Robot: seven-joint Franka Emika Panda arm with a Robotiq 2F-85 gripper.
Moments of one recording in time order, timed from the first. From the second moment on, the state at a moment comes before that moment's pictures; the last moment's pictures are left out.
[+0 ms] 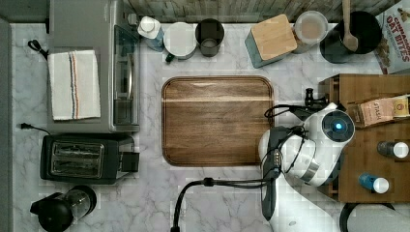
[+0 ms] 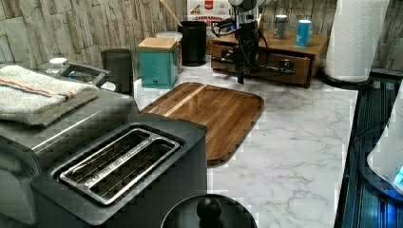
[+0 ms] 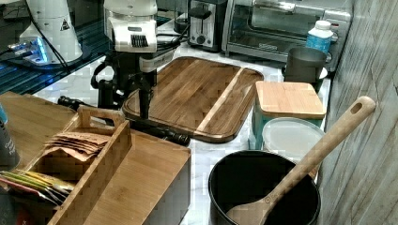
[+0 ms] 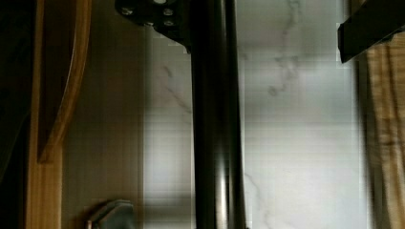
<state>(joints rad) -0.27 0.32 -0.20 -2.21 -0.04 0.91 -1.14</state>
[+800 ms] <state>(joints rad) -0.26 0.20 -0.08 -2.39 0.11 1.06 -1.01</state>
